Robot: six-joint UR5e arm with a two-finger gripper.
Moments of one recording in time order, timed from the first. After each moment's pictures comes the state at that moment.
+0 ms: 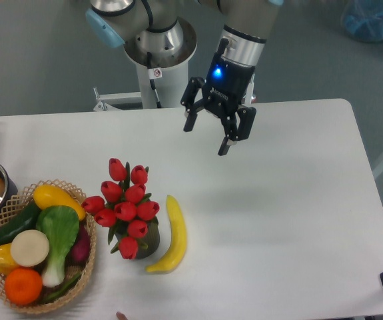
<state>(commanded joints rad) 2.71 -1.55 -1.88 -1.05 0.80 1.32</state>
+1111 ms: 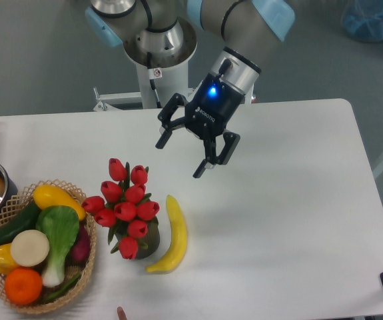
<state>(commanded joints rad) 2.68 -1.70 -1.87 -0.96 0.56 1.33</state>
